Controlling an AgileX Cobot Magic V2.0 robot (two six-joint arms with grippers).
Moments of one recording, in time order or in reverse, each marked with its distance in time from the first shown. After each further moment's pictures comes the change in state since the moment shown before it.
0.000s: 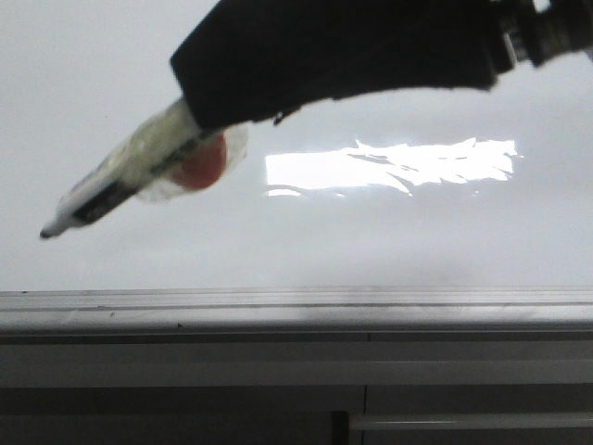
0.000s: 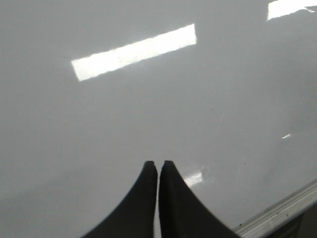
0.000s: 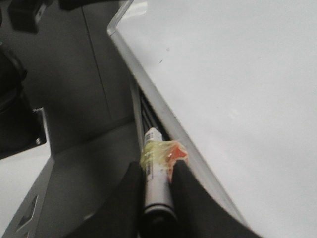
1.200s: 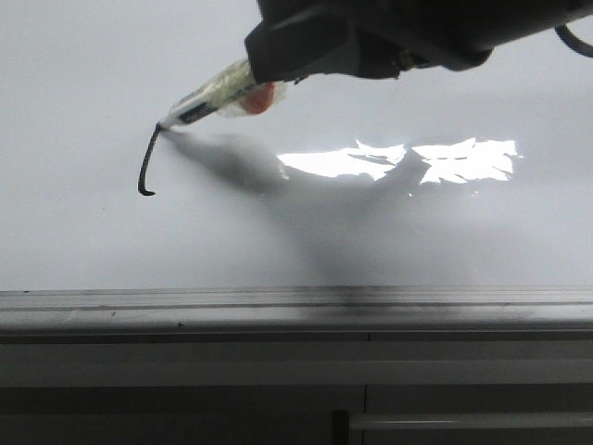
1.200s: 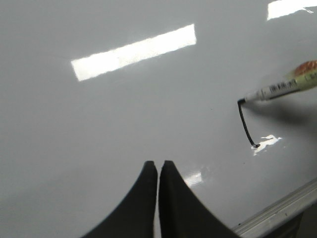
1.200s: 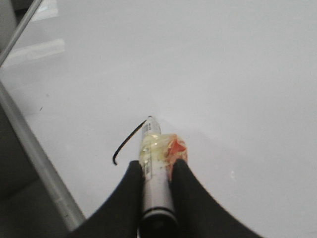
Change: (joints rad) left arm 0.000 0.000 0.001 0.000 -0.002 0.000; right arm -0.214 0.150 -0.002 -0.039 -0.266 -0.002
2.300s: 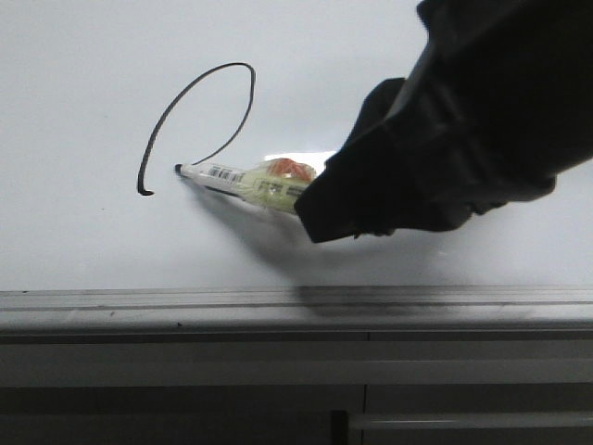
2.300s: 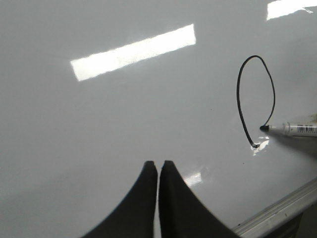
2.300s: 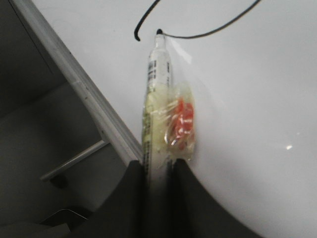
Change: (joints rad) left arm 0.000 0.000 0.000 -0.002 0.000 0.000; right arm -0.001 0.030 0.010 -0.004 0.306 -0.016
